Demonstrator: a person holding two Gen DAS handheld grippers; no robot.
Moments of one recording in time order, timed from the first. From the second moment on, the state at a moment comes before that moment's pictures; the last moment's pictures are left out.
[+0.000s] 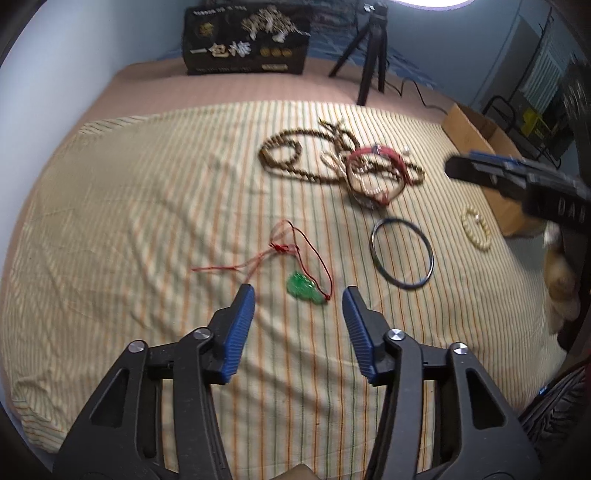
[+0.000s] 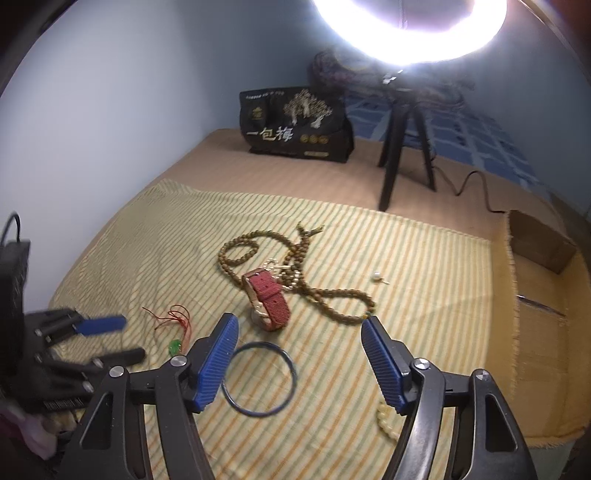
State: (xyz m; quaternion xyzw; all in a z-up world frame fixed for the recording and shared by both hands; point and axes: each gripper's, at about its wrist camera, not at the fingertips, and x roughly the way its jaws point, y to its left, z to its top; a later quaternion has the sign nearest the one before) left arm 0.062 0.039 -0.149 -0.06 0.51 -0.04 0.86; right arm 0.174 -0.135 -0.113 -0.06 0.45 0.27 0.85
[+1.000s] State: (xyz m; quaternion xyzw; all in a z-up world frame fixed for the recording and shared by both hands) left arm 0.090 0.030 -0.184 -0.06 0.53 -0.04 0.85; right arm 0.199 -0.096 -0.142 -0.10 0.48 0.28 0.83
